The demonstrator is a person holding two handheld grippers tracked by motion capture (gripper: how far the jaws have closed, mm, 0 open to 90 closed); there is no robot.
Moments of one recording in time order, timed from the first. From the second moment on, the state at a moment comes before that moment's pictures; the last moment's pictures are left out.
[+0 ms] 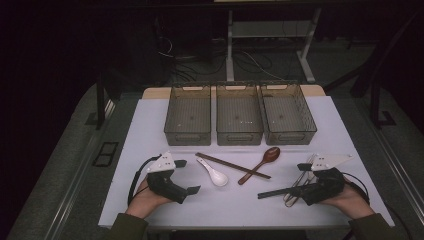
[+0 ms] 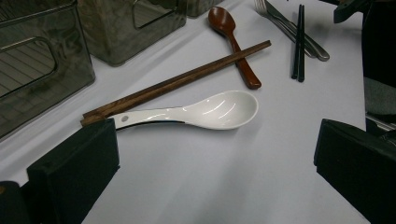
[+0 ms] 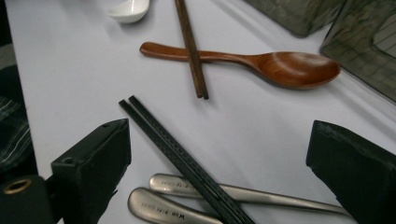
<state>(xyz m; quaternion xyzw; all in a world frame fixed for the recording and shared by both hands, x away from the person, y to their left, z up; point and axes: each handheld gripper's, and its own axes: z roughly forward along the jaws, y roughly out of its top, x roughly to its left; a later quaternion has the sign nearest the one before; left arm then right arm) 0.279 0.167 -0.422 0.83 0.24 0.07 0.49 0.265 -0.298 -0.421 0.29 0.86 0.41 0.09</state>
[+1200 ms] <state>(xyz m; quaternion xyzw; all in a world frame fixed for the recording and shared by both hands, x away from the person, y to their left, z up) 0.279 0.164 -0.423 0.83 0.24 0.06 0.49 0.291 -0.254 -0.410 0.16 0.95 0.25 0.03</state>
